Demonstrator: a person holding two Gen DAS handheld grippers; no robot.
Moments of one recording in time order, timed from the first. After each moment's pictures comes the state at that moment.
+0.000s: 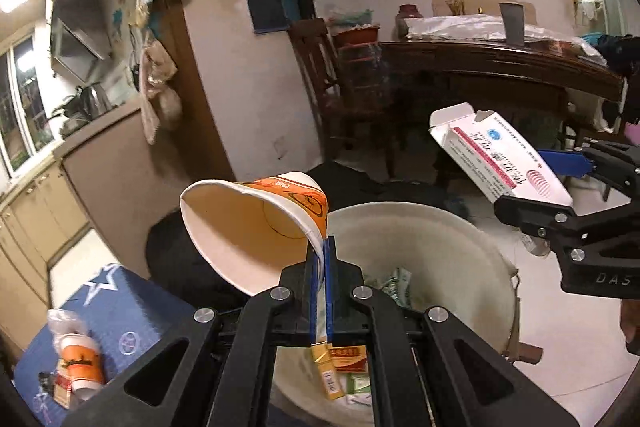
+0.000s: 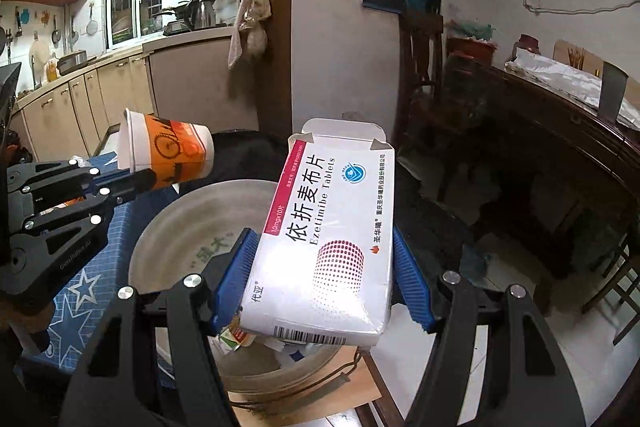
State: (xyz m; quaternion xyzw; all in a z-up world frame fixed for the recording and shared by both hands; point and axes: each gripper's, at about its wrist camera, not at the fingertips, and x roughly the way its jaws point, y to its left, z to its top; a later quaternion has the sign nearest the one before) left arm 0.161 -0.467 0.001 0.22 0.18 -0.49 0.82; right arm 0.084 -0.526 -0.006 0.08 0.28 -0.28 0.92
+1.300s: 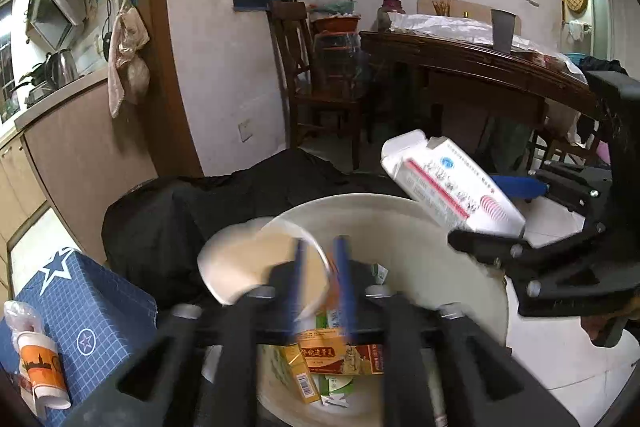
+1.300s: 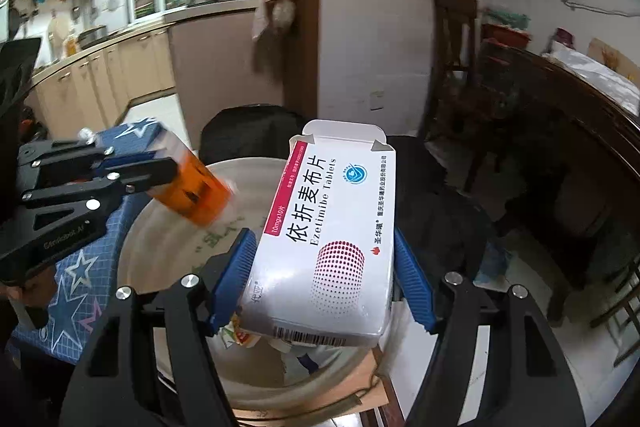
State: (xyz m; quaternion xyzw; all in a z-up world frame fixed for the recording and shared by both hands) left arm 0.200 -0.471 -0.010 0.19 0.23 -0.54 0.78; right arm 0.124 -0.548 -0.030 0.07 0.33 -0.21 0.92
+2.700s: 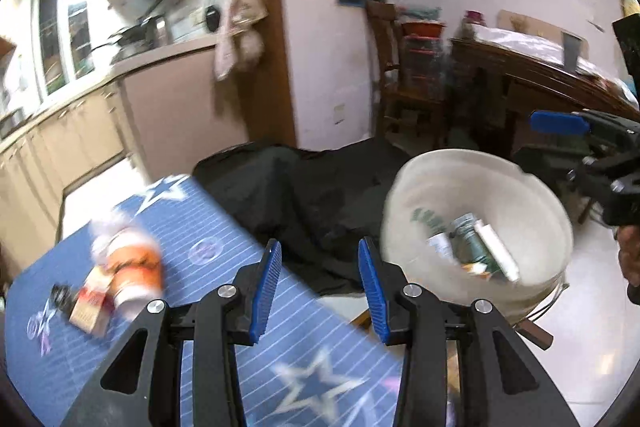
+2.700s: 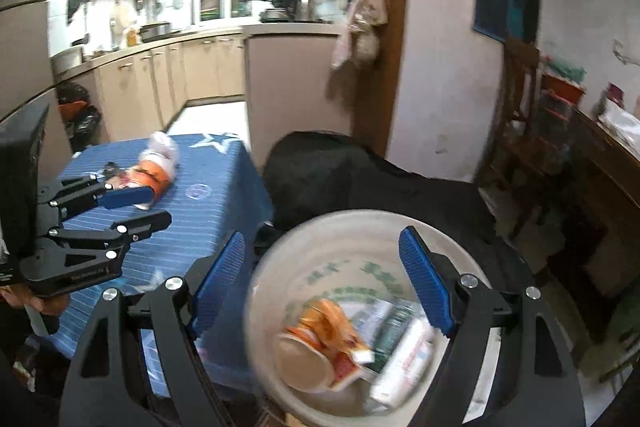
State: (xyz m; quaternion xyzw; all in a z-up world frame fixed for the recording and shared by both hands) left arm 0.252 -0.303 -0.018 0.16 0.25 -0.41 0.86; right arm 0.174 -0.438 0.015 0.02 0.28 -0.11 0.95
